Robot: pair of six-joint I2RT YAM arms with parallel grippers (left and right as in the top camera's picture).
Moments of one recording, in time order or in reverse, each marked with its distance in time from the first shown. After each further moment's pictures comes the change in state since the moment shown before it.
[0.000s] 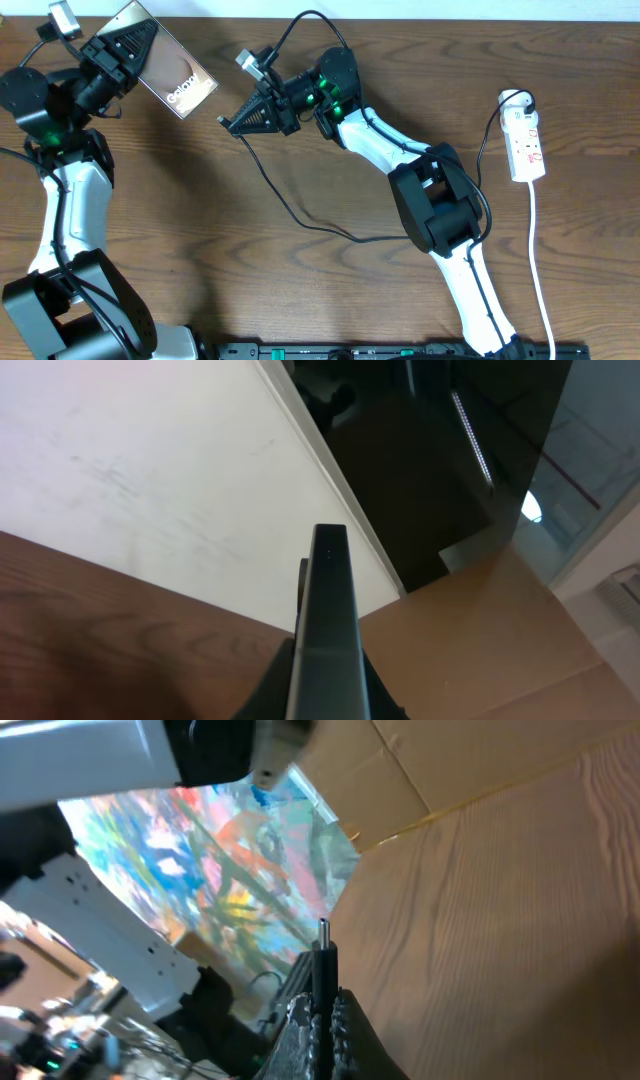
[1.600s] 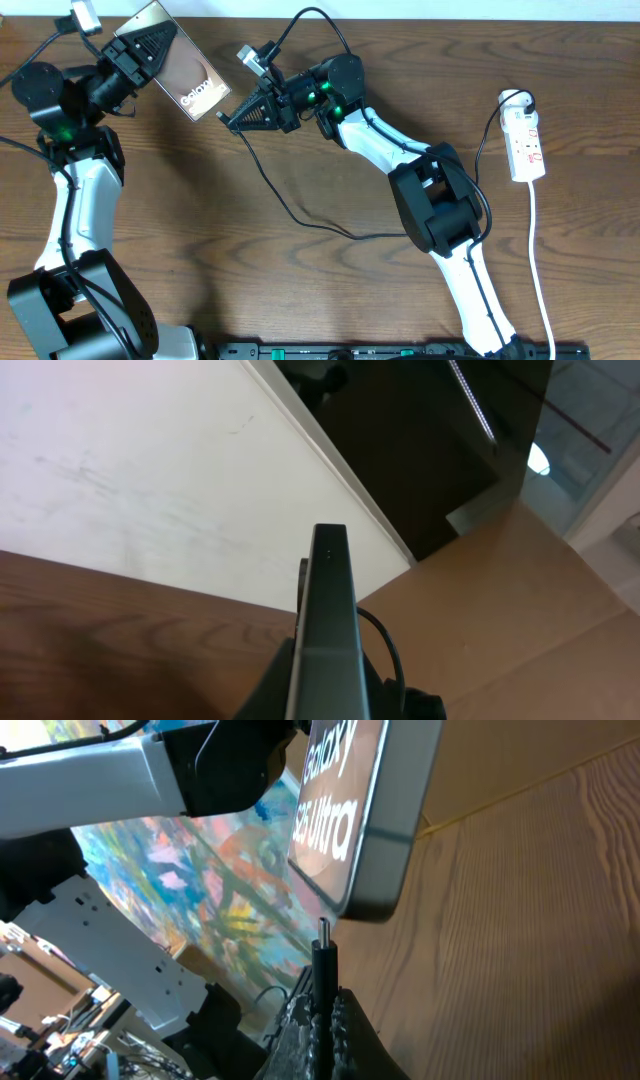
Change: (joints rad) left arm -0.053 0.000 0.000 -0.011 0.017 0.132; right arm 0.000 0.000 0.000 0.164 0.034 0.146
